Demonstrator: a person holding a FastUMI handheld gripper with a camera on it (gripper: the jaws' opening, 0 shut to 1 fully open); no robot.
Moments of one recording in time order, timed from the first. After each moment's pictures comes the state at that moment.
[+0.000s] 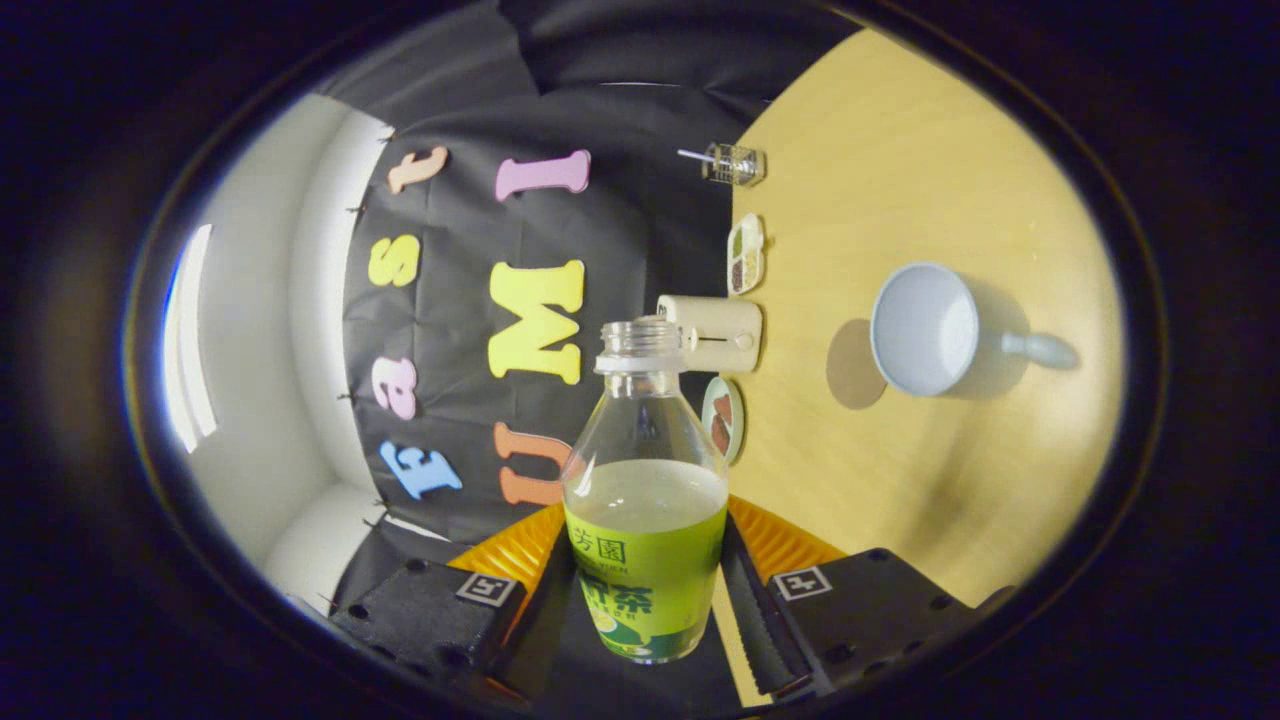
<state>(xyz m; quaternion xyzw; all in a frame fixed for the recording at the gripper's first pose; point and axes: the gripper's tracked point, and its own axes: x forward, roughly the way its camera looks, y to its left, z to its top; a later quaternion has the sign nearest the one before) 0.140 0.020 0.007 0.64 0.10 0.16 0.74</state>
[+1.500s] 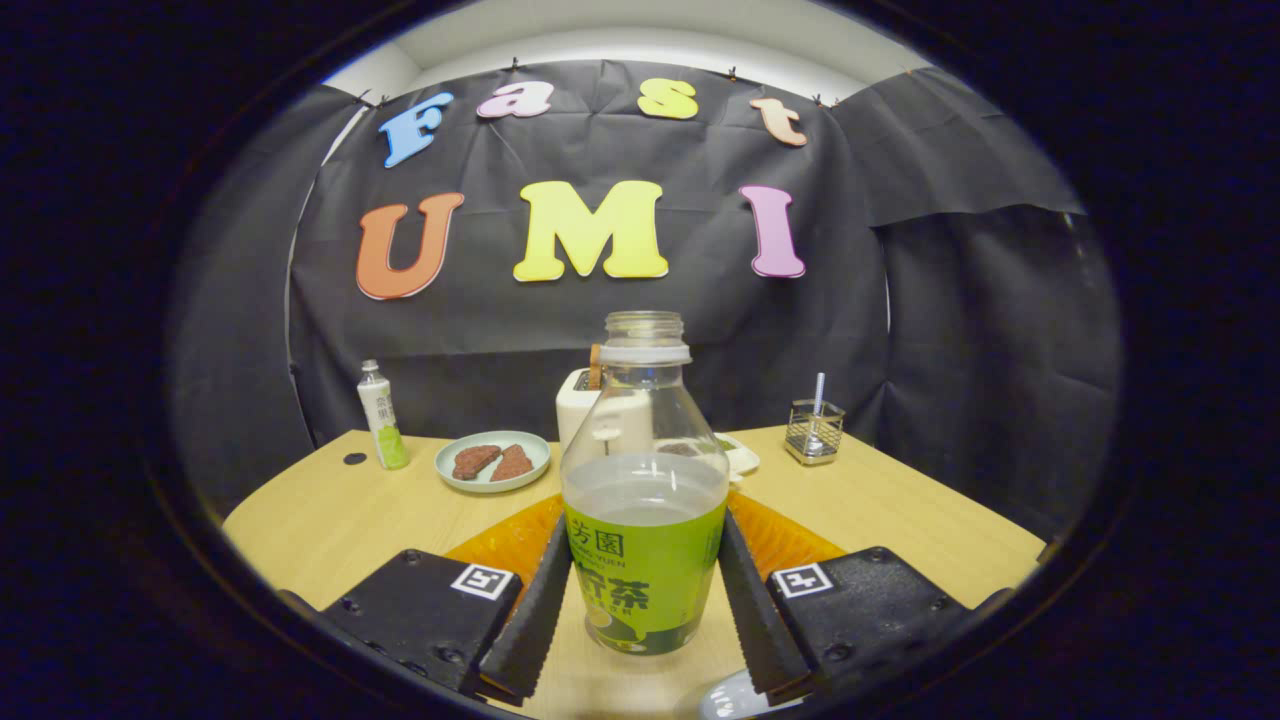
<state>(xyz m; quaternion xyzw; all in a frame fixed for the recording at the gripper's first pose) 0.294 -0.053 -0.032 0.04 0.07 -0.07 0.99</state>
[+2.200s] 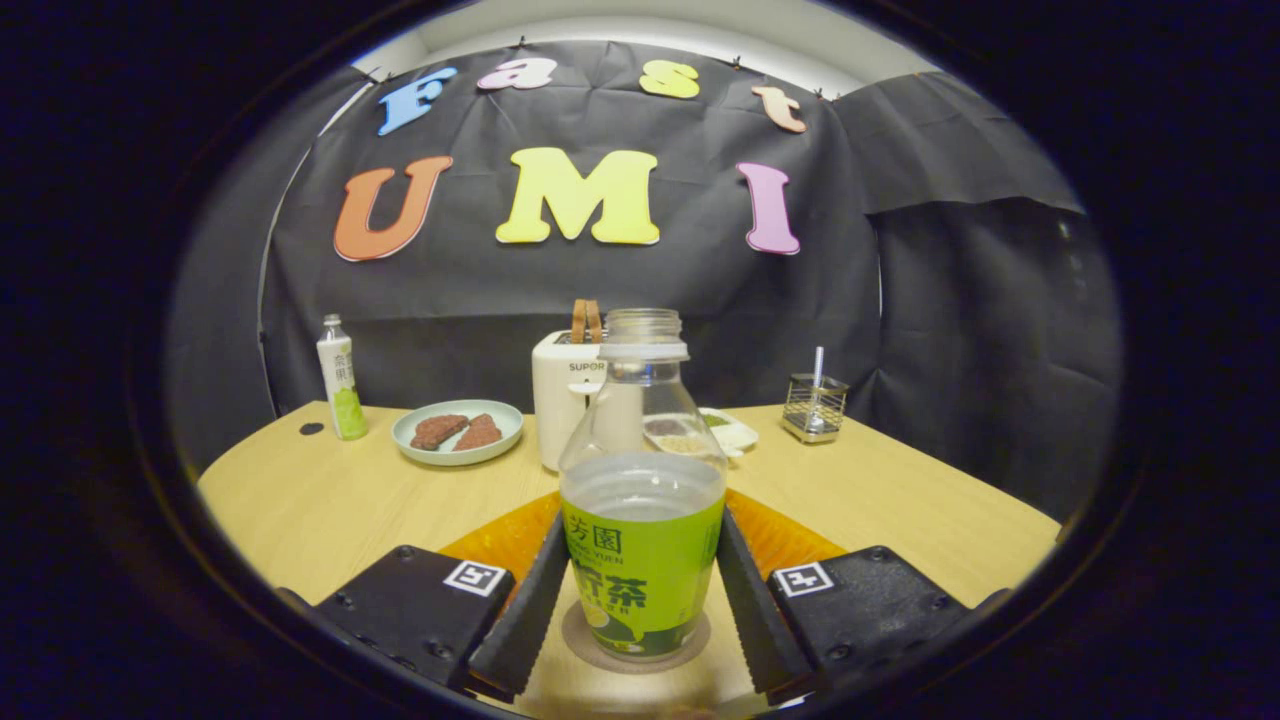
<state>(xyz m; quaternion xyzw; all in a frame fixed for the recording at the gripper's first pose) 0.334 -0.045 -0.077 0.03 0.07 -0.07 0.99</state>
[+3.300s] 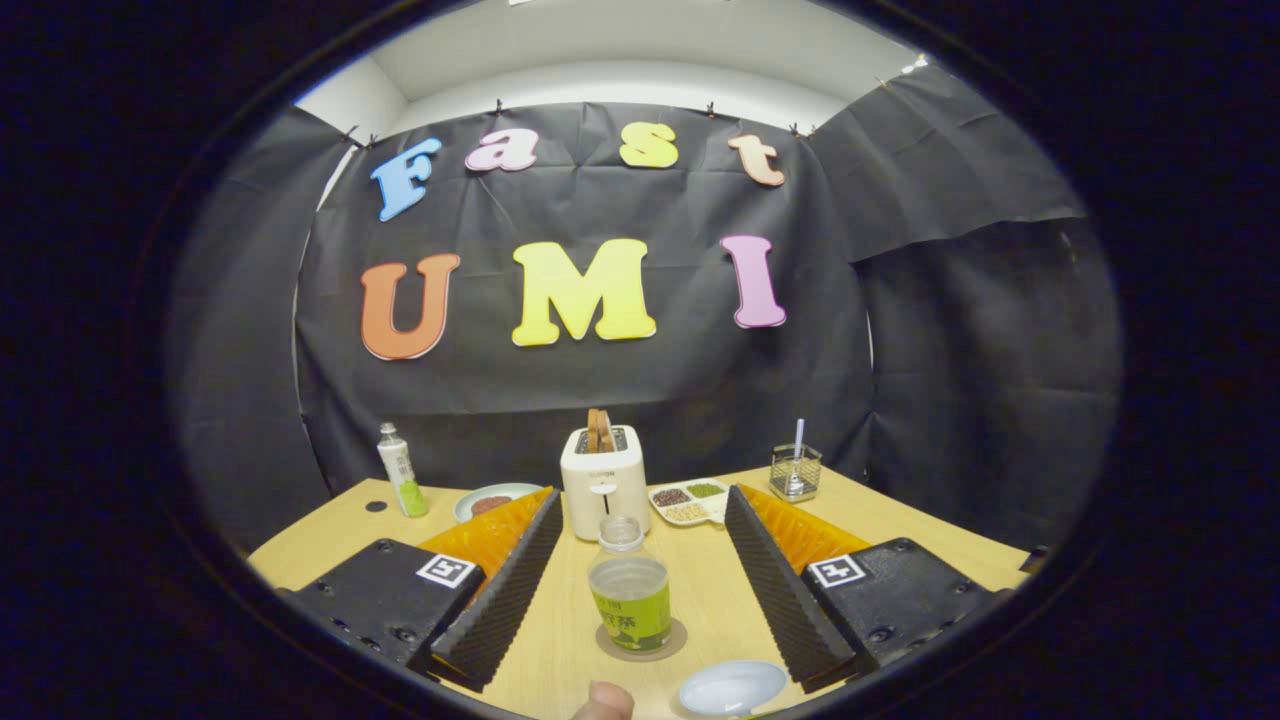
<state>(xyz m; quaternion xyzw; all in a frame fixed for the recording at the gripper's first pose) 0.207 -0.056 0.050 0.06 -0.01 -0.06 1.00</state>
